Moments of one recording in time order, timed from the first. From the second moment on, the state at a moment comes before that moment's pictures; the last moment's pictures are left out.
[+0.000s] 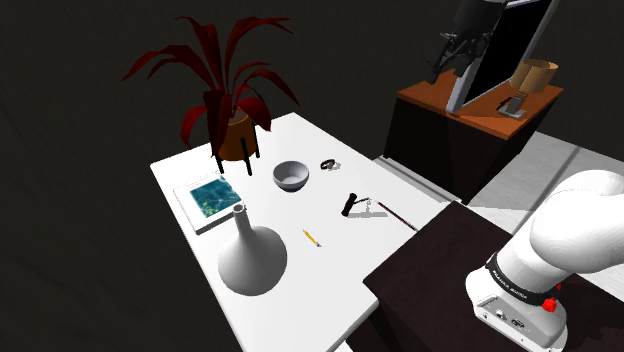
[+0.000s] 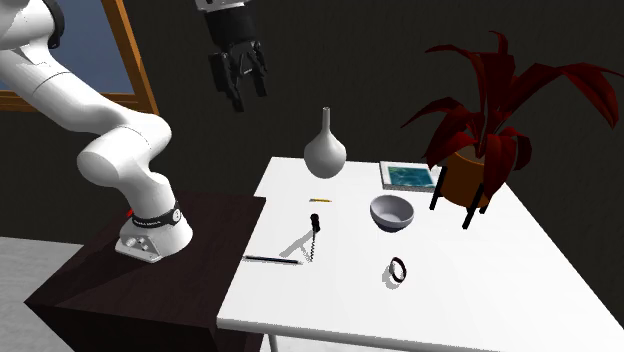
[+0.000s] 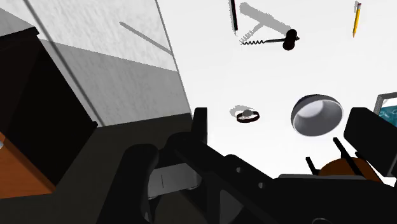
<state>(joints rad) 0.00 -0.78 -0.06 -2.29 -0.06 1.69 0.13</state>
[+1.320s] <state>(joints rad) 0.07 -0.43 -0.06 -2.58 0.09 2.24 0.19</state>
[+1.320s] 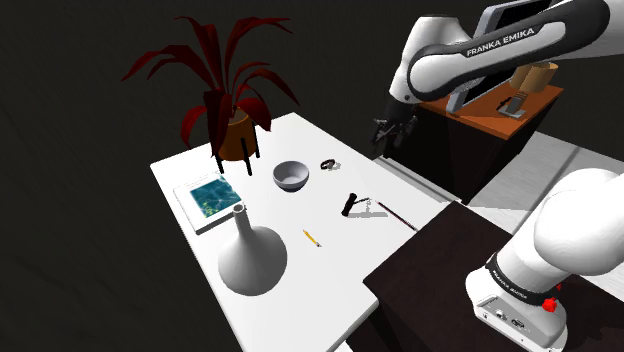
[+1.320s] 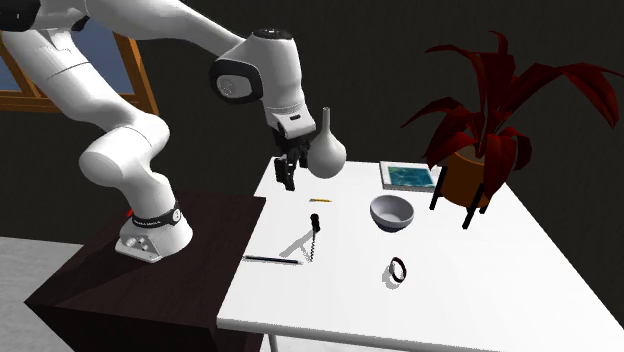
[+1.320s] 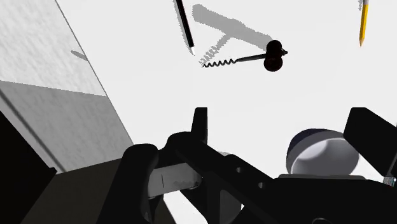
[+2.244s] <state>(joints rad) 0.18 0.05 -0.03 -2.54 0.37 2.63 0.09</state>
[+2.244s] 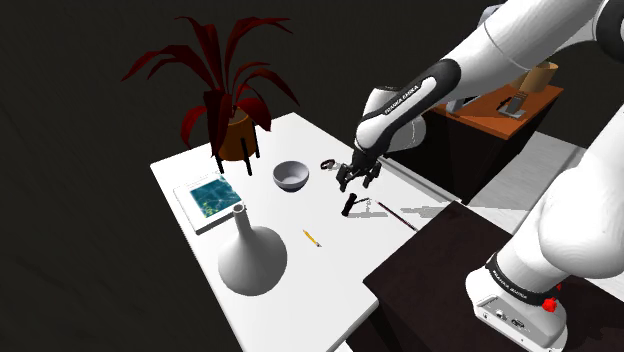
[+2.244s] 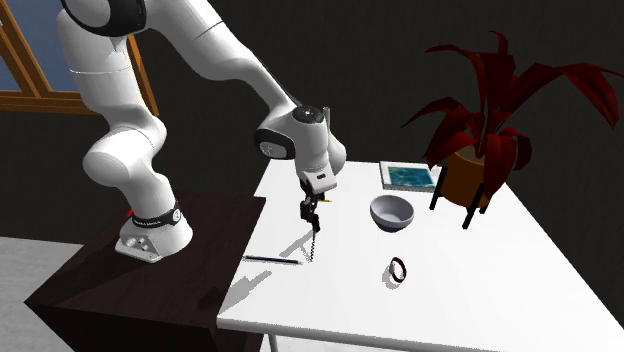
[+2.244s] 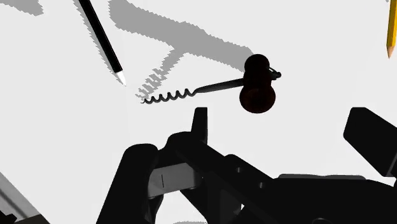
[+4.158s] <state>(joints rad) 0.18 0.00 -0.04 -2.53 0.33 2.57 0.12</state>
